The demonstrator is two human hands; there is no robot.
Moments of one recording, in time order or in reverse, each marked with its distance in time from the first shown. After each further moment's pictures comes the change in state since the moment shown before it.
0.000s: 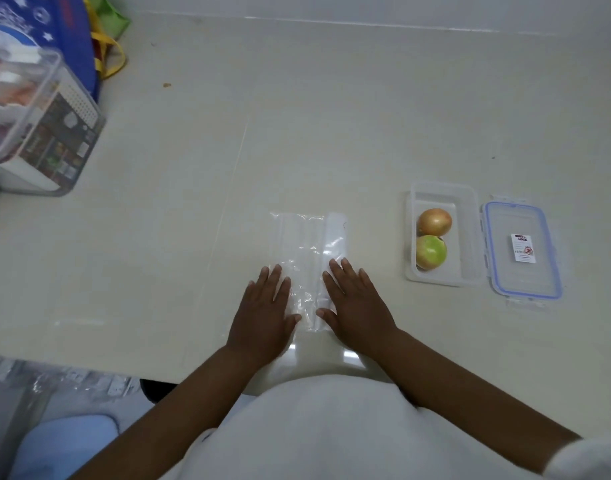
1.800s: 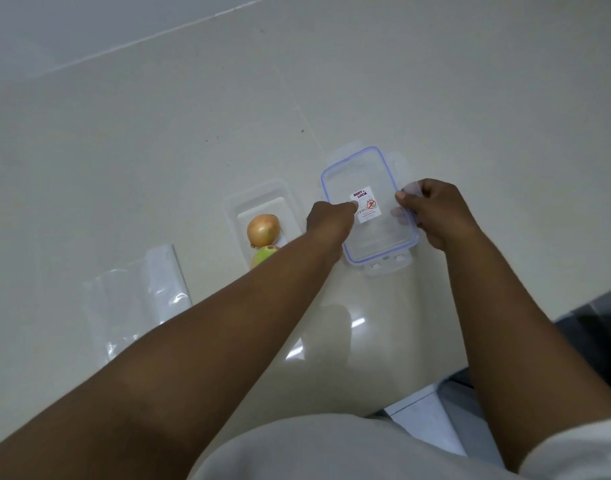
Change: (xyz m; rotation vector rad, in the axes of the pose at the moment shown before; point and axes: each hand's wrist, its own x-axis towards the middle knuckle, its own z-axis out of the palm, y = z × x) left_hand 0.222 0.363 -0.006 -1.023 -0.386 -0.487; right_hand -0.130 0.312 -0.106 1.439 0.737 0.984
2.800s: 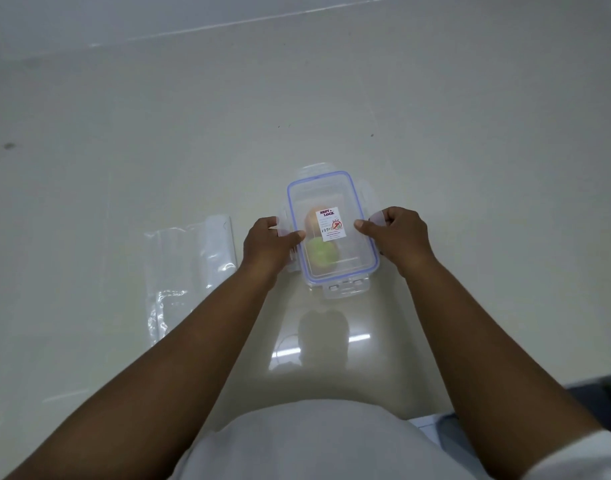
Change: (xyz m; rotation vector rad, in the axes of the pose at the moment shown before) left_hand 0.008 -0.077 -0.169 -0.047 0.271 0.107; right_hand -0.042 0.005 0.130 -0.473 -0.094 -0.111
